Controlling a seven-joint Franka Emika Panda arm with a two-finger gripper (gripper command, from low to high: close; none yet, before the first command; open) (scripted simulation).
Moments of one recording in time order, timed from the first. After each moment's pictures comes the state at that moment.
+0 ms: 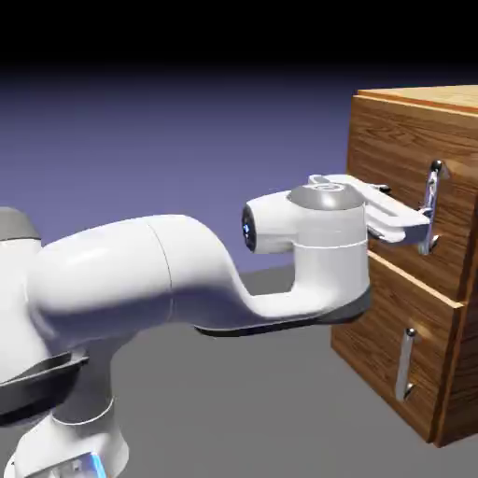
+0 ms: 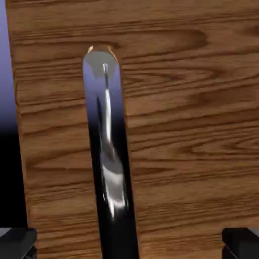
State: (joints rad) arm 1.11 -1.13 -1.29 -2.21 -2.89 2.96 -0.51
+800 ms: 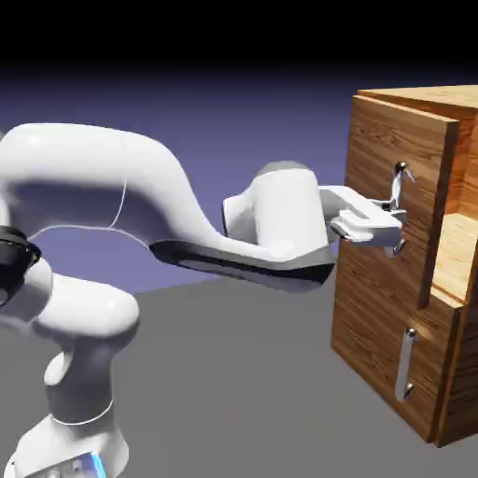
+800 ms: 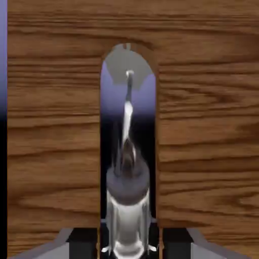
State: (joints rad) arm 0.72 -0.73 -0.95 -2.42 -2.90 2.70 -0.01
